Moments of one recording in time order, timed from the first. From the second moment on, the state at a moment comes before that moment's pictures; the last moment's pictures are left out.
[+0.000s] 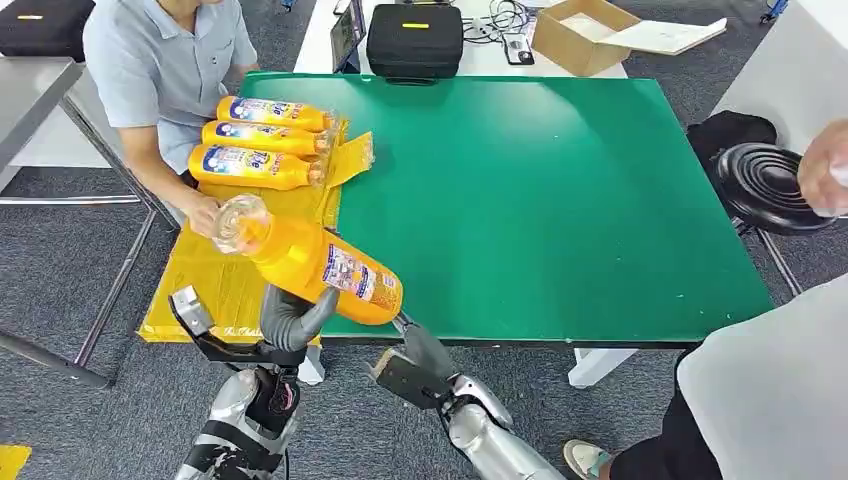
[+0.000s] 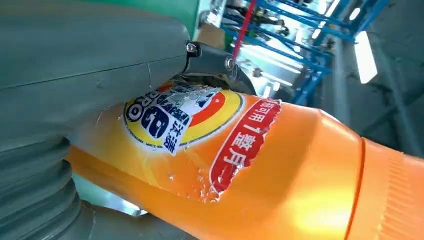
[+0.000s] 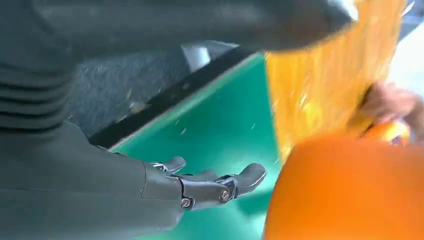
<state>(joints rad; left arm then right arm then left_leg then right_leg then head) -0.17 -0.21 -0.18 -1.28 0.51 -0.43 -0.50 -0.39 0.25 0.66 -0.63 0.23 -0.13 -0.70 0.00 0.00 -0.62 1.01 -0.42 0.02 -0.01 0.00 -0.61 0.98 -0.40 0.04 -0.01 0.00</state>
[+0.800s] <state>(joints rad) -0.23 -0.10 -0.11 -1.20 -0.52 0.68 -0.47 -0.03 0.20 0.45 -1.30 0.23 -0.45 -0.70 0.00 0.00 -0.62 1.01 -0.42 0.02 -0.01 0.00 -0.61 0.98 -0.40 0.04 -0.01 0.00</state>
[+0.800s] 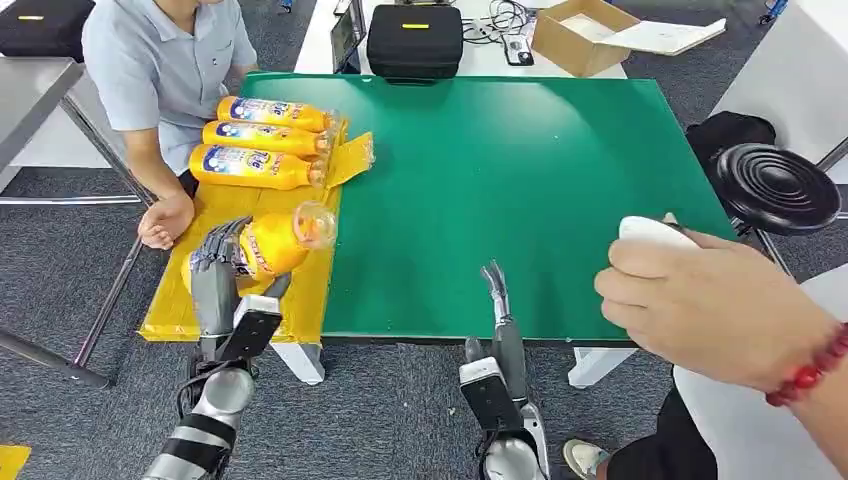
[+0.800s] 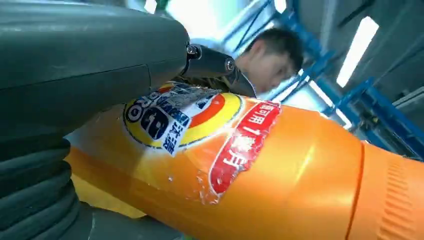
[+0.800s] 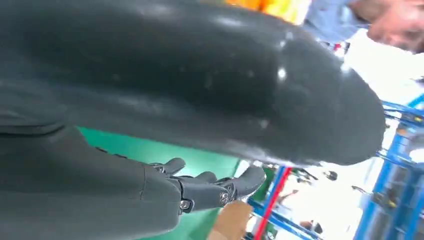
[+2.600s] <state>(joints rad) -0.67 -0.08 0.06 -0.38 -0.78 0.23 -0.26 -0.09 0.25 0.54 -1.16 0.15 -0.43 -0.70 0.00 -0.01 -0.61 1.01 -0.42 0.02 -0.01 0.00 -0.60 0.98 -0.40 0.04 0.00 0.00</state>
